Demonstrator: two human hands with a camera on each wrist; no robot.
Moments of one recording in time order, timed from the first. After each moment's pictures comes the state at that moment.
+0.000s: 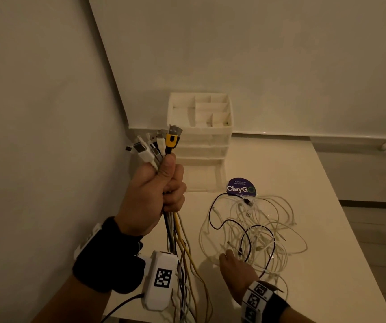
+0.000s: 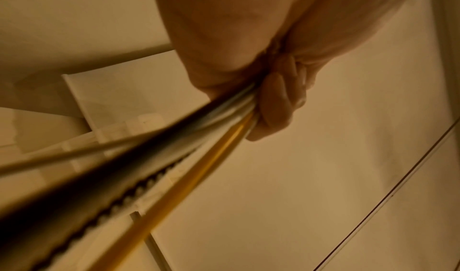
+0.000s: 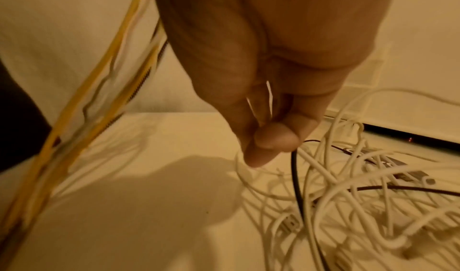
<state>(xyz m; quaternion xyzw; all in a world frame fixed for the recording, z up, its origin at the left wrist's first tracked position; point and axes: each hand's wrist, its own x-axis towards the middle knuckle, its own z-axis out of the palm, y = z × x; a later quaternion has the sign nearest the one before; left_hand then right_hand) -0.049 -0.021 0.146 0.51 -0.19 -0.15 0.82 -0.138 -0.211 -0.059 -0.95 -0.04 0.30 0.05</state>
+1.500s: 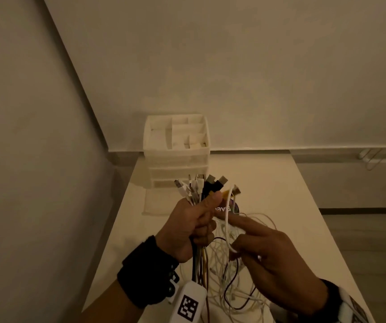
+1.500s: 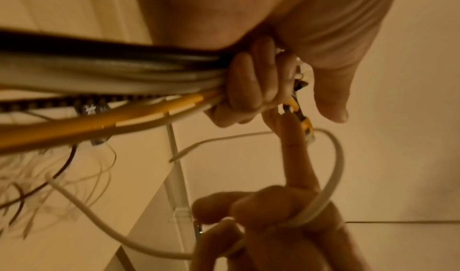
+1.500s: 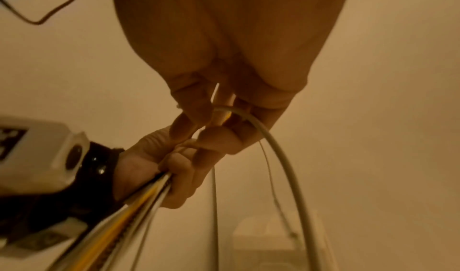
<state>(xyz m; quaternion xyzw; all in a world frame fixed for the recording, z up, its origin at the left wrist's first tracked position) -0.032 -0.128 0.121 0.48 -0.07 -0.33 0.81 -0.127 -0.287 0.126 -0.90 -0.19 -0.12 0.37</state>
